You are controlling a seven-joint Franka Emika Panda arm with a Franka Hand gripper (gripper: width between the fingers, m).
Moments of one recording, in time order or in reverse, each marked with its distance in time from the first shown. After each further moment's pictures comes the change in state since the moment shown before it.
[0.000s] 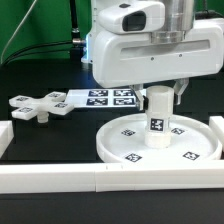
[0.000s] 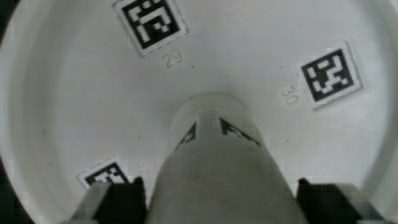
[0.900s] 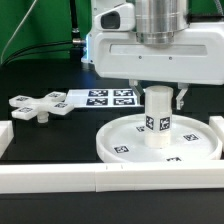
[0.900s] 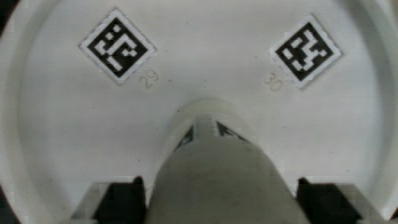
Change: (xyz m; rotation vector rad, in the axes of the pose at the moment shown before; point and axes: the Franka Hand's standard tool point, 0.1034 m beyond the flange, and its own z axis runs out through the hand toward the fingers) arm 0.000 -0.002 0.000 0.071 -0.001 0.711
